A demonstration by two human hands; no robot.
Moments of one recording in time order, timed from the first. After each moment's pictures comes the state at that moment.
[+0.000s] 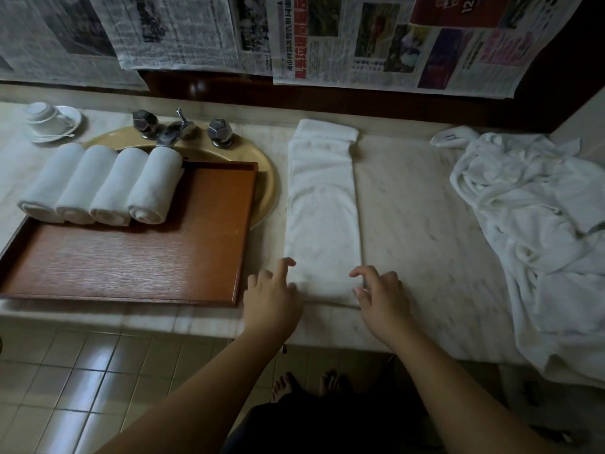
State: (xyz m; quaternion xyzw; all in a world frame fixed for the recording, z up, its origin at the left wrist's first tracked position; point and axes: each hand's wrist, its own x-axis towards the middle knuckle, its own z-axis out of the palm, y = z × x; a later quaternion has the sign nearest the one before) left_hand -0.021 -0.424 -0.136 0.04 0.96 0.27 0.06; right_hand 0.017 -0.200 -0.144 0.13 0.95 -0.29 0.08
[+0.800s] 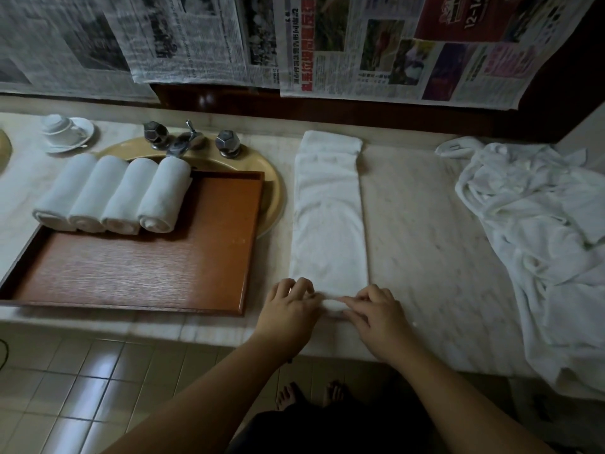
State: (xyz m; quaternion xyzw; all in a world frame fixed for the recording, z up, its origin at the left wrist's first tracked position) left_hand -0.023 -0.428 -0.156 0.29 0.94 0.15 0.00; right_hand 0.023 -0.205 -0.156 -0.02 0.97 -0.25 0.05
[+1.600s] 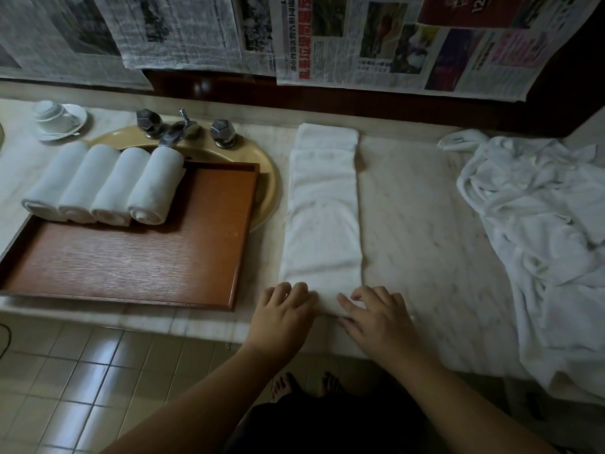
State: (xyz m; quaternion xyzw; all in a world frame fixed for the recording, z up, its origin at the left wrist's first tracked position) left_hand -0.005 -0.425 -0.168 0.30 0.94 0.12 -0.11; right_hand 0.031 -0.186 -0.165 -0.15 0.98 -0.09 -0.08
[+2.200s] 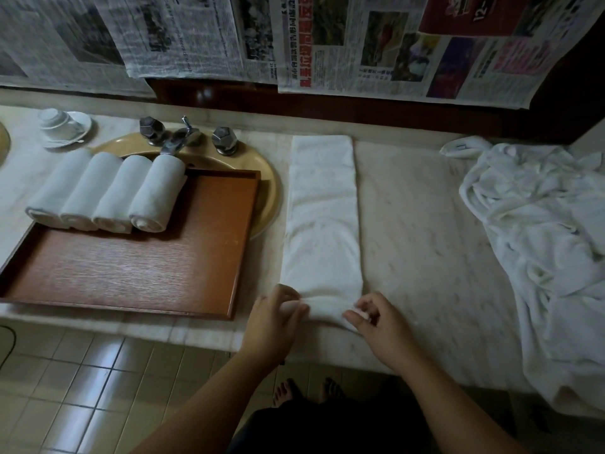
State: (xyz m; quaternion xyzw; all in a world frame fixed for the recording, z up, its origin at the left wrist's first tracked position) left_hand -0.013 -0.428 -0.155 0.05 0.90 0.43 0.06; right_hand 0.019 -0.183 -0.167 0.14 0.87 -0.47 0.08
